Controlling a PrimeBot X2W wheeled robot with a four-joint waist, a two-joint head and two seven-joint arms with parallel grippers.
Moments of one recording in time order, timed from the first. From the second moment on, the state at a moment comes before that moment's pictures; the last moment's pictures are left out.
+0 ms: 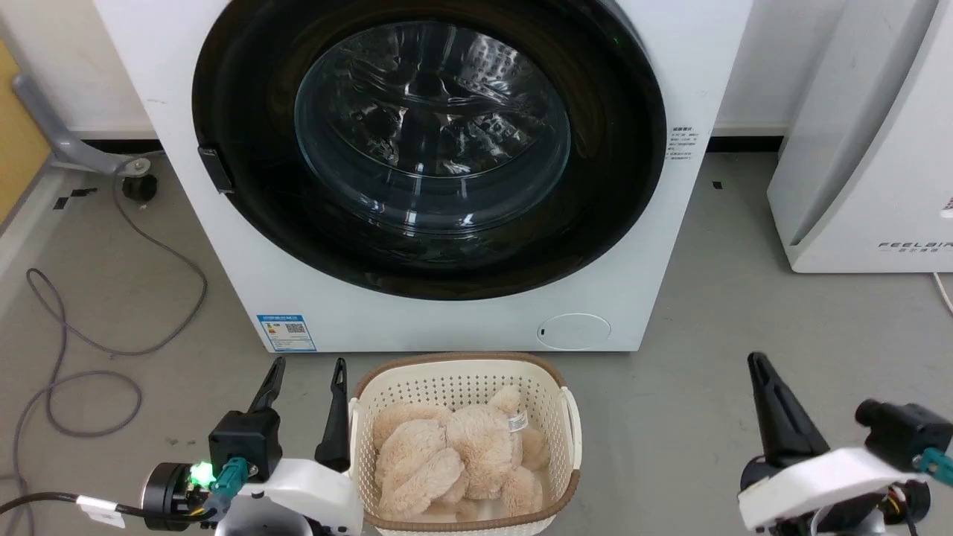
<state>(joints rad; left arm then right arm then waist) -0.02 0.05 -0.06 0.05 -0.06 0.02 -0.06 -0.02 -0.05 -0.01 0.07 0.38 0.13 -0.05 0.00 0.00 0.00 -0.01</state>
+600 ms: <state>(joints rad) -0.07 0.05 -0.10 0.04 -0.07 0.04 -0.10 -0.29 -0.12 -0.06 0.20 0.77 0.13 -0.05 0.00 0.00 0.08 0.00</state>
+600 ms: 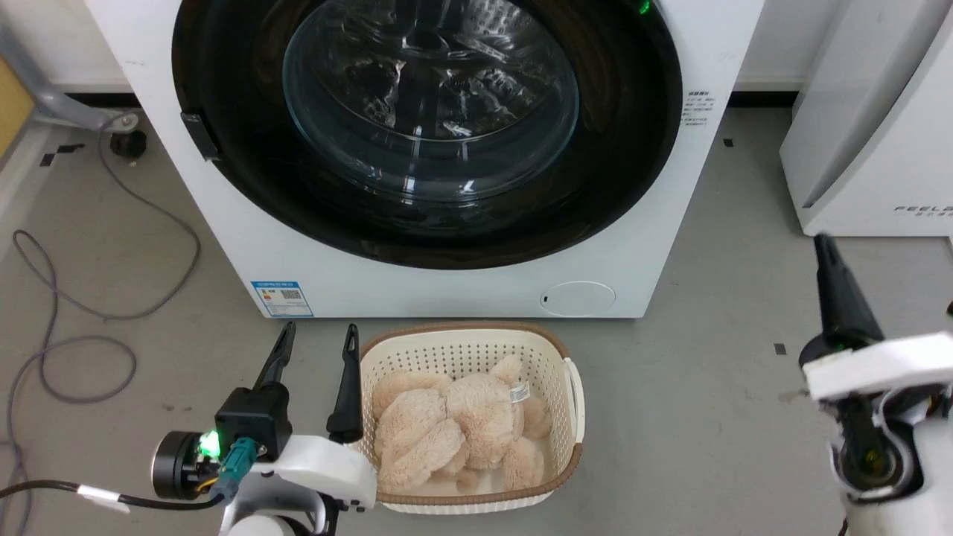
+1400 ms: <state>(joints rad) -0.15 0.05 -0.15 0.02 -0.10 0.07 -0.15 -0.87 -0.31 0.14 0.57 1.05 0.13 0.05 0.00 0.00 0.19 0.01</state>
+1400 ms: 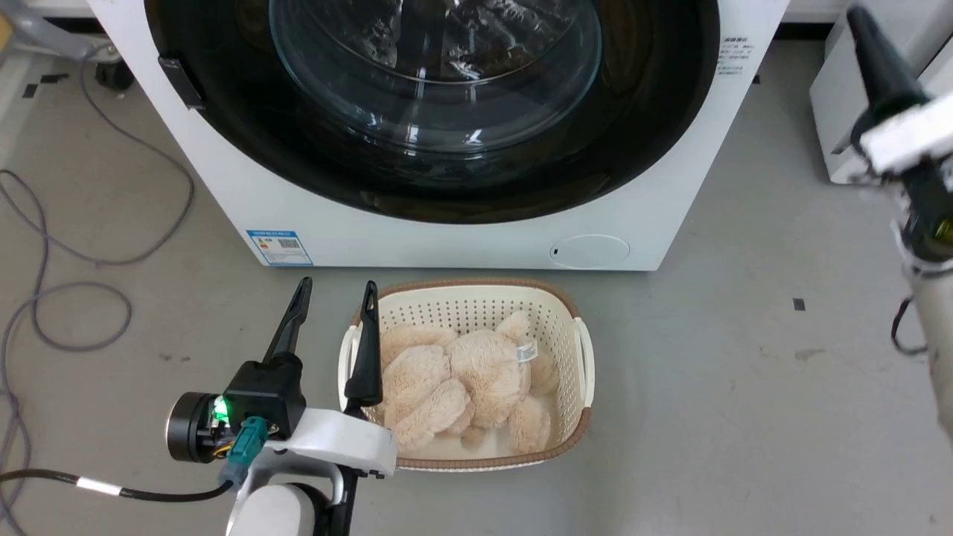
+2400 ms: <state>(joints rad) -0.25 0.05 -0.24 0.00 -0.14 0.12 -0.21 -1.44 -0.34 0.47 1.00 1.27 0.13 0.41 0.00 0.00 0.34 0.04</state>
